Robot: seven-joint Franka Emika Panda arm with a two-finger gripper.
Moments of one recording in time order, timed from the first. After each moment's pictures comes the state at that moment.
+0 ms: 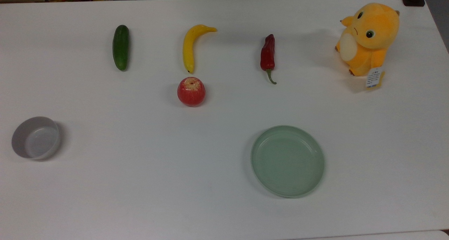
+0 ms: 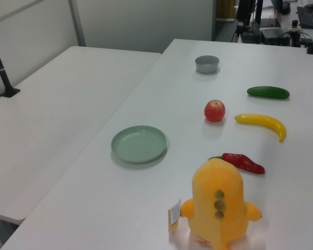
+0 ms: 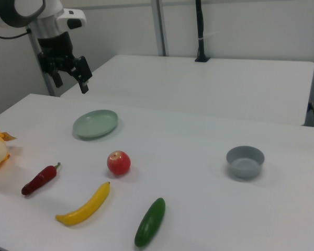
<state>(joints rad) 0.08 -0.05 0.00 -1.59 0.05 1.65 0.04</state>
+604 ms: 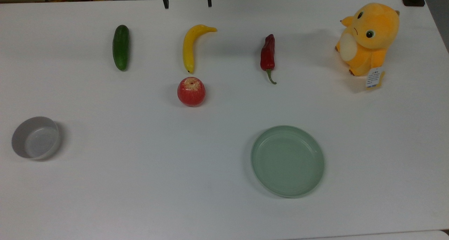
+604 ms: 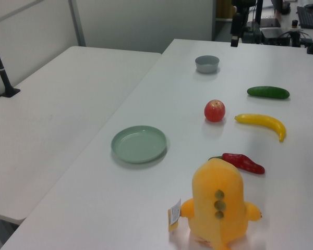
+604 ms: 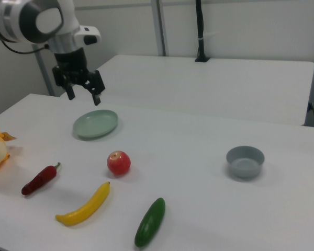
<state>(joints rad) 0.07 0.03 -0.01 -1.61 0.05 1.71 -0.02</state>
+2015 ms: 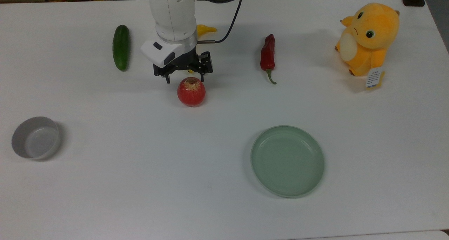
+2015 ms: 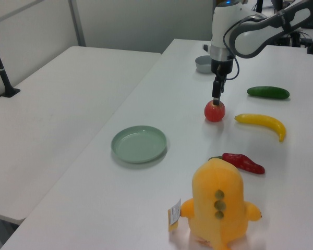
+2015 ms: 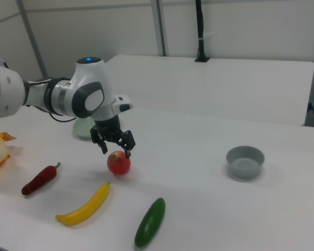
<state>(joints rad) 0.05 0.27 0.00 -1.86 -0.02 2.18 -0.07</state>
